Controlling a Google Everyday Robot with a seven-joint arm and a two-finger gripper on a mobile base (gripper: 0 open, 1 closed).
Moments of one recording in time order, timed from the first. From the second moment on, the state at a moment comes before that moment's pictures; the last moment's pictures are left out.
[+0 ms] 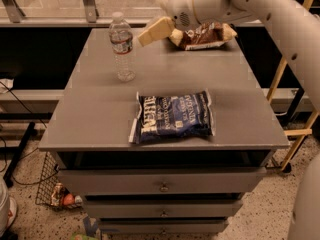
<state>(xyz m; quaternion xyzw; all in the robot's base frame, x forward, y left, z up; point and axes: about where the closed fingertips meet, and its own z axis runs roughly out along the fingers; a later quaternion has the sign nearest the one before) 0.707 0.023 0.989 -0.53 0.64 0.24 0.51</state>
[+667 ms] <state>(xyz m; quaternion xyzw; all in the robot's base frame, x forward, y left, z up) 0.705 0.059 0.978 -0.54 0.65 0.27 0.46</state>
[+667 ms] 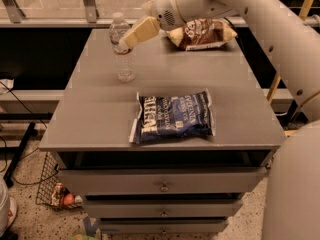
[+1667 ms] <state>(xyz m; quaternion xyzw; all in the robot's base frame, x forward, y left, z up) 0.714 0.085 0.970 -0.54 0.67 0.28 0.42</state>
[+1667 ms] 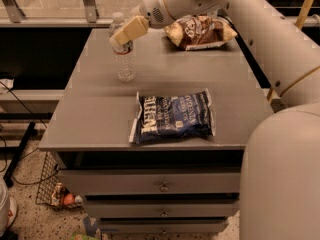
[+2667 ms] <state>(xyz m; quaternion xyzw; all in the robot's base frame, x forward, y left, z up) 0.714 0.087 0.964 -0.54 0.69 0.27 0.41</state>
